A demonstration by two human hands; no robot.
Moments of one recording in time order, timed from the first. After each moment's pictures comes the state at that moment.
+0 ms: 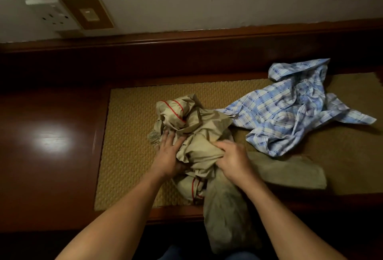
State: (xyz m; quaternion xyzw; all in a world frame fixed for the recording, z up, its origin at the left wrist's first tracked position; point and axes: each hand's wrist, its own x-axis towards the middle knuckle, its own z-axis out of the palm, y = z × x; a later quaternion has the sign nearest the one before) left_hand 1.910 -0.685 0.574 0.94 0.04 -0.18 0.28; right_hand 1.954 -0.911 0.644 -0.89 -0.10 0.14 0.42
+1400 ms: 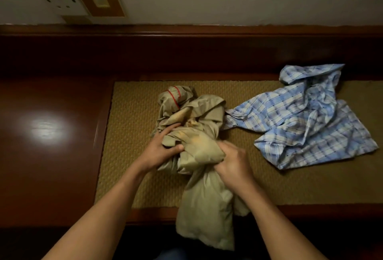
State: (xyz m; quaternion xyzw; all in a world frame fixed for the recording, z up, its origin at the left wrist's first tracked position) left_hand 1.920 -0.632 0.589 0.80 0.08 -0.15 0.57; right_hand 1.943 -0.881 0.649 -0.88 -0.13 0.11 0.44
